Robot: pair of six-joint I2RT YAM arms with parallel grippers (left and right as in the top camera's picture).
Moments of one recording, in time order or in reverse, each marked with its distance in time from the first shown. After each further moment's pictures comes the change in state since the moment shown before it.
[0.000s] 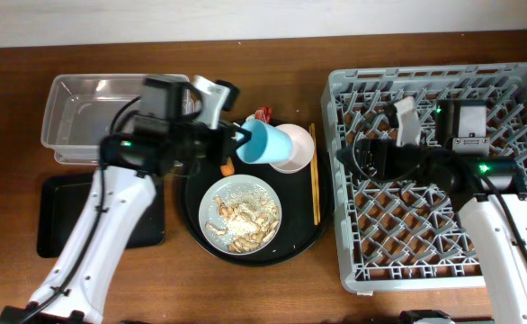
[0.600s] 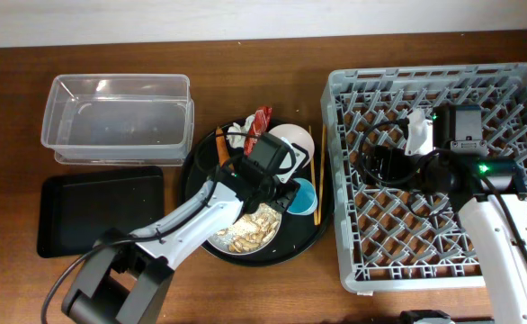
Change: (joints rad) left arm -0.433 0.245 -0.215 0.266 -0.547 0.000; right arm 0.001 0.000 -0.001 -0.171 0.409 0.114
